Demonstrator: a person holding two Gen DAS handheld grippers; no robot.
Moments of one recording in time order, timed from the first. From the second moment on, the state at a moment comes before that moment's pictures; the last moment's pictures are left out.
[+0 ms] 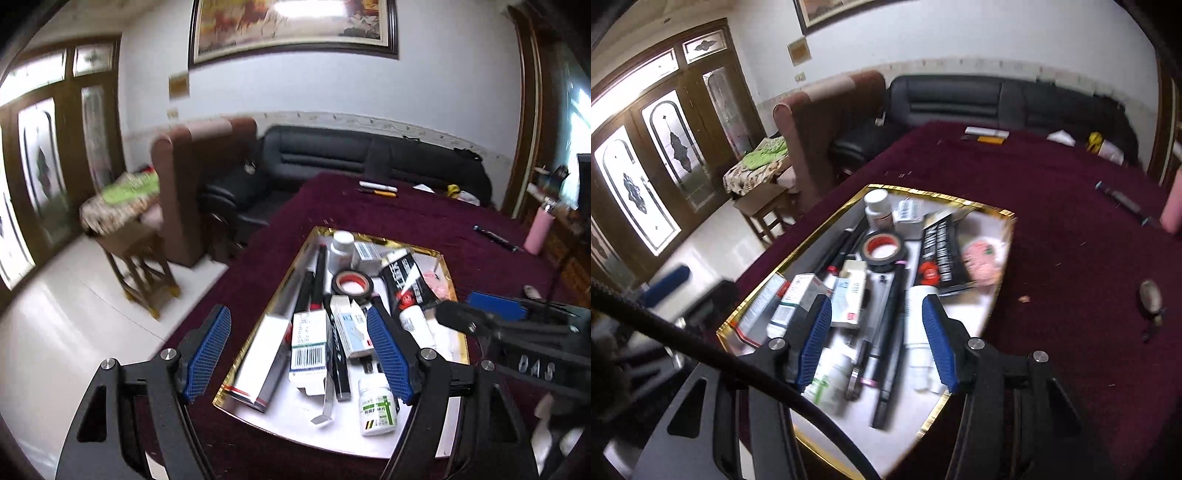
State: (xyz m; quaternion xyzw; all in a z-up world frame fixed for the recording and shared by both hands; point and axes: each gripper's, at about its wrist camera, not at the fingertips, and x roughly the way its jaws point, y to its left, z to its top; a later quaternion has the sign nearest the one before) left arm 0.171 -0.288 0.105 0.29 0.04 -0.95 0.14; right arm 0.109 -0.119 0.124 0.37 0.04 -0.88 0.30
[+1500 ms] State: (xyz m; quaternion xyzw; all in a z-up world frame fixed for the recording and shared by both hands) left arm 0.208 -0.283 0.163 0.17 0.19 -0.96 0.11; right arm 0.155 -0.051 0.145 0.20 0.04 -0.96 0.18
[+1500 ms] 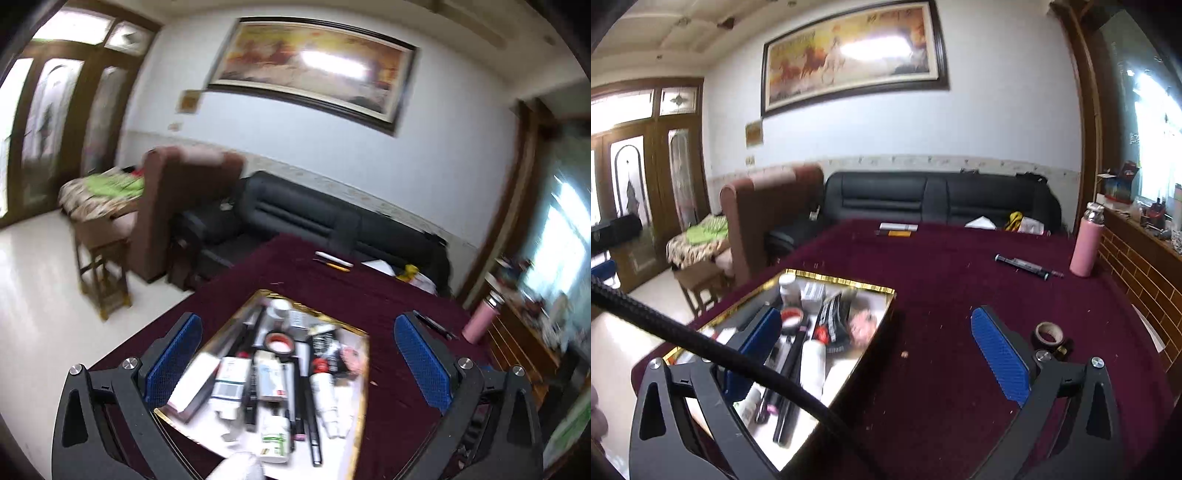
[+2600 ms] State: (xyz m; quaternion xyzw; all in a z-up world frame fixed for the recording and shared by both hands) left arm 0.209 -0.314 0.114 0.23 0.17 -0.92 0.27; right arm 0.189 -0.121 0.111 0.22 0.19 -0.92 0.25
